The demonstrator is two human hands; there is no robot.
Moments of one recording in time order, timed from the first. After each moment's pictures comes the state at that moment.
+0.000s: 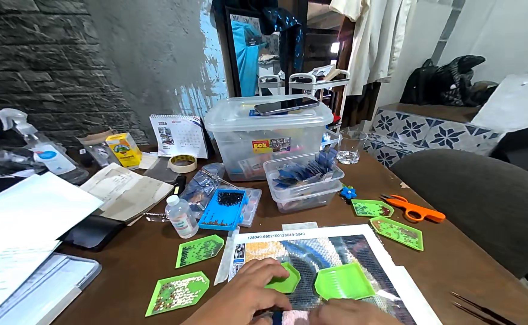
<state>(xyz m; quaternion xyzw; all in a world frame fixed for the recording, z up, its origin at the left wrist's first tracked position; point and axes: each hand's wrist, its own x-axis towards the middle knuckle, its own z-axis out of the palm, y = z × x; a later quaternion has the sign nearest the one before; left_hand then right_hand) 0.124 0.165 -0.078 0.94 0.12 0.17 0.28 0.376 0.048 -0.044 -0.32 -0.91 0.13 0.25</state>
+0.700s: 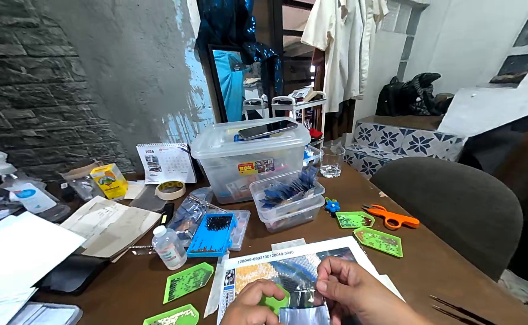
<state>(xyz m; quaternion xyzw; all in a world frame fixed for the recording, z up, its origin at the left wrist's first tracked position) 0.144 0.138 -0.063 0.82 0.19 0.32 0.43 0.402 0.075 -0.041 -0.45 -0.48 0.59 0.46</state>
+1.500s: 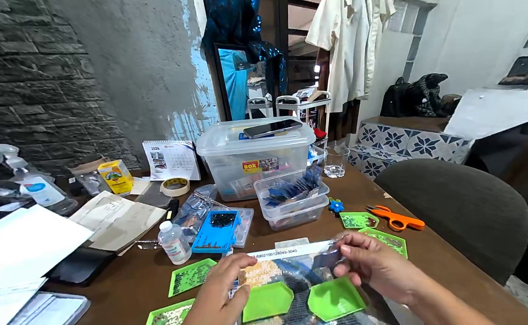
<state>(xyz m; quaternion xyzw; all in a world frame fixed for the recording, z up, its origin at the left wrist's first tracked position) 0.117 0.173 -0.061 0.85 0.32 0.31 0.27 0.447 0.096 -0.035 -0.42 -0.45 0.59 0.52</state>
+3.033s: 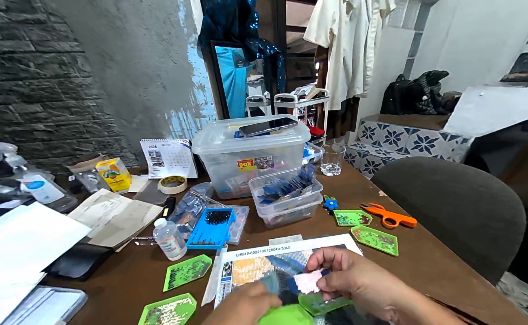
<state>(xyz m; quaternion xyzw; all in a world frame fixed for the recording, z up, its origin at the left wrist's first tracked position) 0.149 0.134 -0.024 0.91 0.28 0.07 0.31 0.421 0.088 -0.026 -0.47 -0.48 0.63 0.39</state>
